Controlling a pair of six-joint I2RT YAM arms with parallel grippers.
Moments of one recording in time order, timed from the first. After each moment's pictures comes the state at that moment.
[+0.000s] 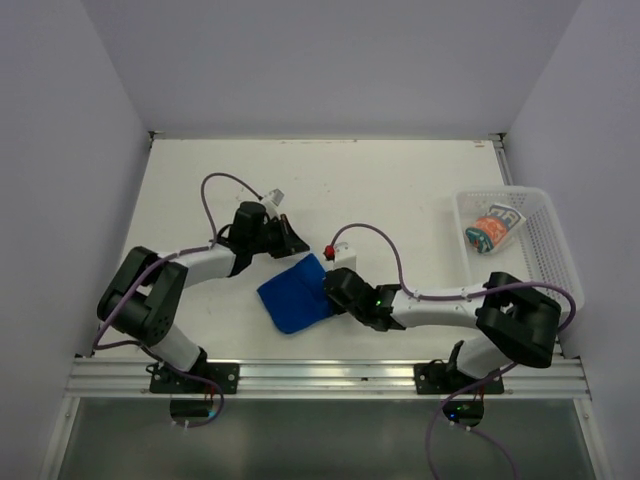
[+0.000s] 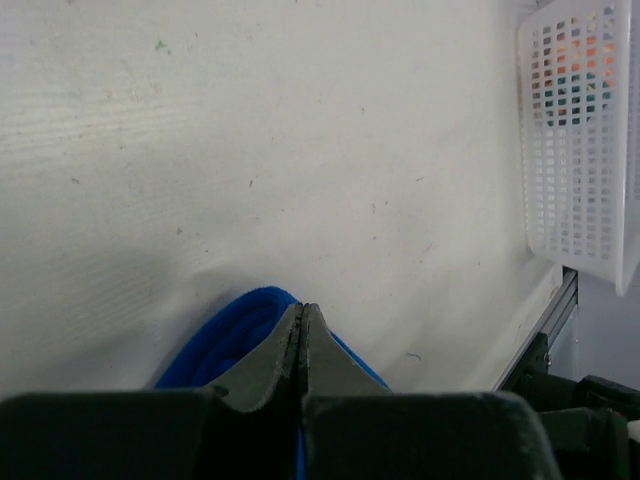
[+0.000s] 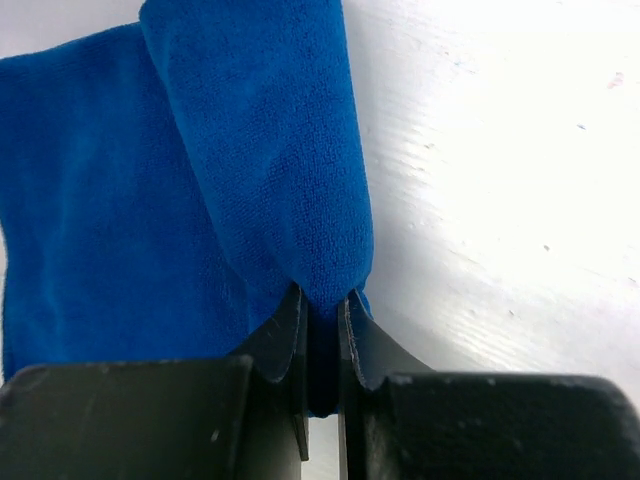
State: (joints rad) left arm -0.44 1.61 0.69 0.30 0.42 -0.70; right arm 1.08 1.50 0.65 0.07 0.37 0.64
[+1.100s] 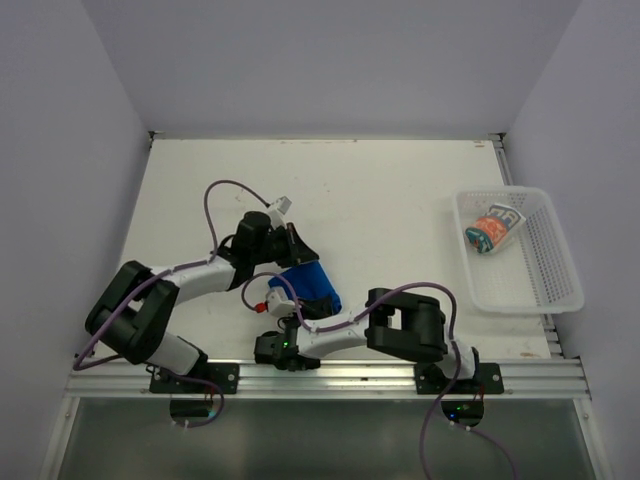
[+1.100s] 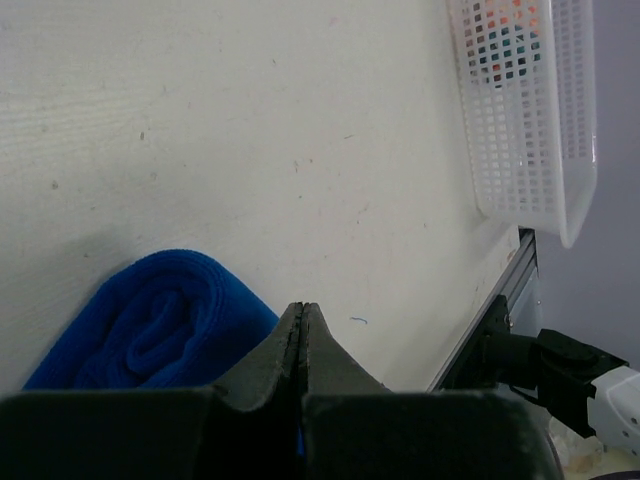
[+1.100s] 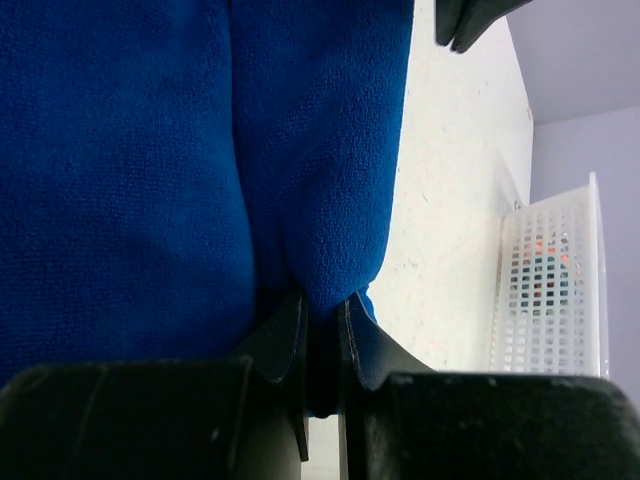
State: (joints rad) left arm -0.52 1.49 0.65 0.32 0.42 -0.77; right arm 1.48 2.11 1.28 -0.78 1.24 0.63
